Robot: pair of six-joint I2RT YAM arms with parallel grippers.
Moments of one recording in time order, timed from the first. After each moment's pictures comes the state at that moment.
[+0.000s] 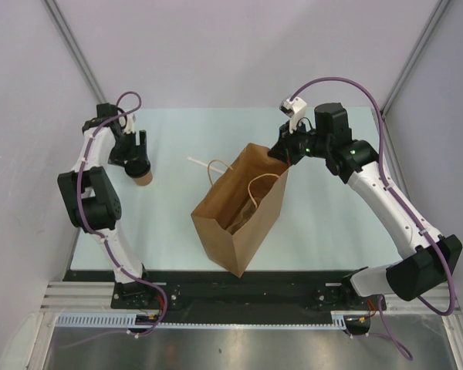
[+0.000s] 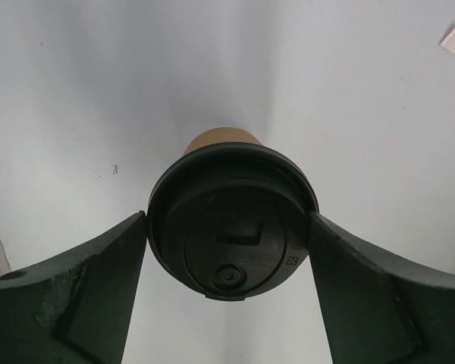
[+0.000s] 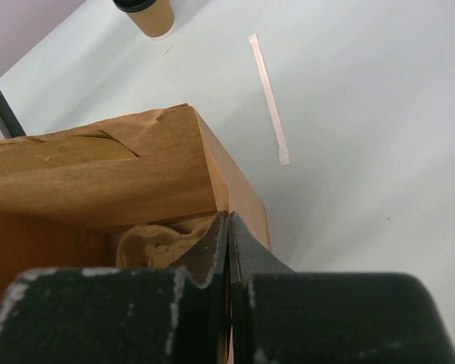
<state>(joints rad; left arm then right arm) 0.21 1.95 1.68 -0.88 0.12 0.11 0.43 1.37 1.43 -0.53 -0.50 -0.03</state>
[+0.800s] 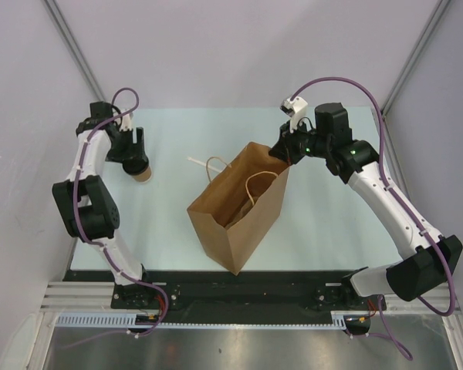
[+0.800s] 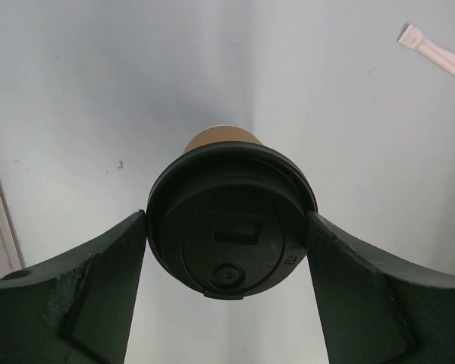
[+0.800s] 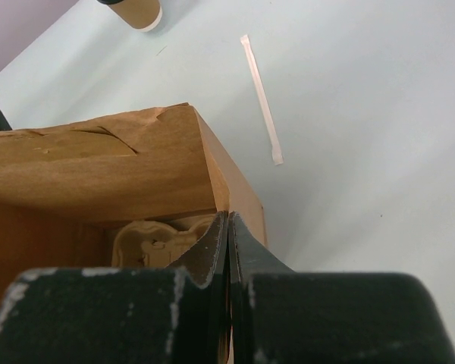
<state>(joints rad) 0.22 1.85 1.63 -0.85 0.16 0.14 0.43 1.37 1.43 -0.53 -0.48 -0.03</state>
